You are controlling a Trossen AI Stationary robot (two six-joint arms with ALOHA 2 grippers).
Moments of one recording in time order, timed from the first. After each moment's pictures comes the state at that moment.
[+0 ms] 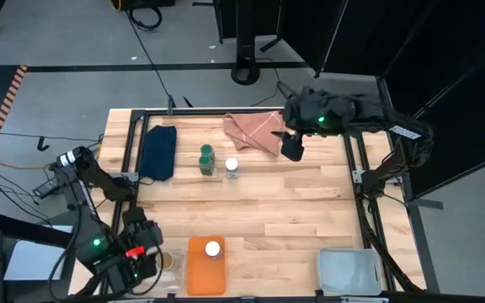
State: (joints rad) left arm -1.02 1.55 1.54 -1.55 -0.41 -1.32; right arm -0.03 1.57 2.08 -1.24 0.37 0.09
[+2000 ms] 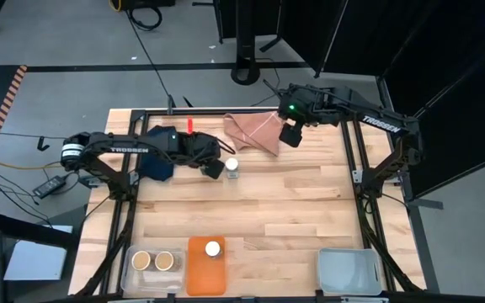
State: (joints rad) left arm 0.14 1.48 1.16 -0.90 -0.28 -0.84; right arm -0.30 1.57 1.79 -1.31 0.36 0.06
